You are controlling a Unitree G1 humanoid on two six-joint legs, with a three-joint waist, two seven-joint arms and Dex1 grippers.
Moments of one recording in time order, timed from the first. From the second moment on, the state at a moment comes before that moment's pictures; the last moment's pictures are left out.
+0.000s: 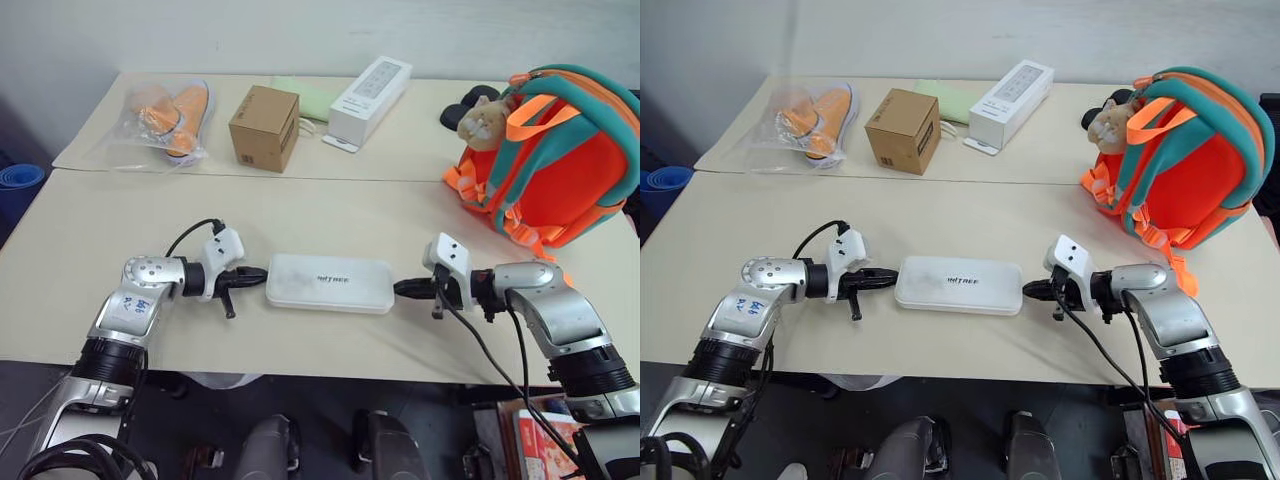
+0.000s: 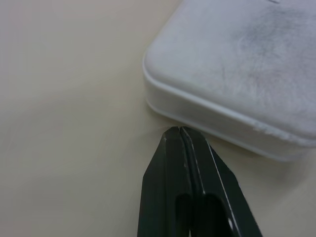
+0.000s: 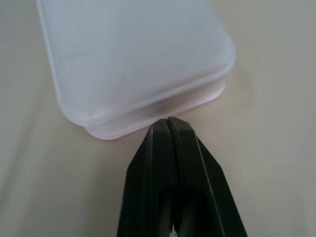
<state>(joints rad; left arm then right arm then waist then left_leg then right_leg) -0.51 0.68 -0.09 0.23 -0.19 0.33 -1.01 -0.47 -0.72 0.15 0.04 0.26 0.51 1.10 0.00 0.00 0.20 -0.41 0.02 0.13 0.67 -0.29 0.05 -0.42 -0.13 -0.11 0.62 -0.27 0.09</state>
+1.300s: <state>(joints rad) -0.83 0.51 -0.09 0.41 -0.46 1.21 -1.03 -0.45 -0.70 0.14 0.06 0.23 0.43 1.10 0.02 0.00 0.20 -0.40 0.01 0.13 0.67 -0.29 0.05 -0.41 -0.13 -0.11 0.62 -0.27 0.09</state>
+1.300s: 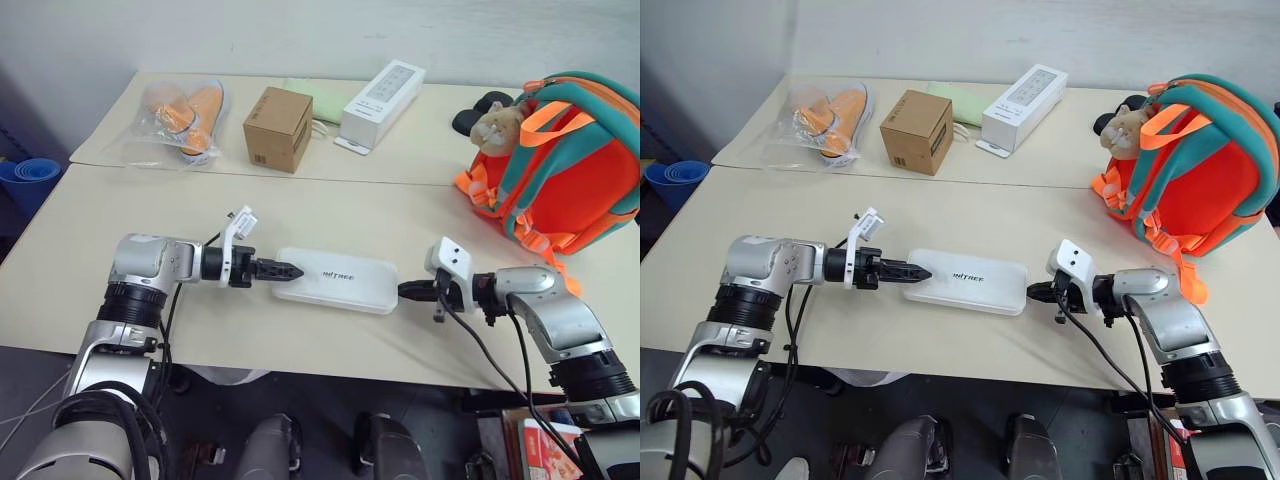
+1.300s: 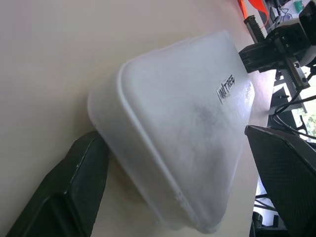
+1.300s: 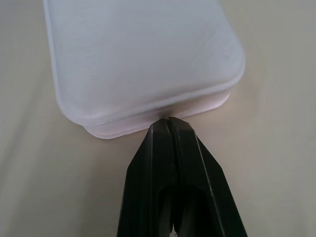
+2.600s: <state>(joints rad) -0.75 0.42 0.40 0.11 -0.78 1.39 -0.78 -0.18 -0.83 -0.45 -0.21 0.56 0.75 0.91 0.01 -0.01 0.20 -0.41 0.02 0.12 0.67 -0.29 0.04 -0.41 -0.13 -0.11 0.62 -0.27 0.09</state>
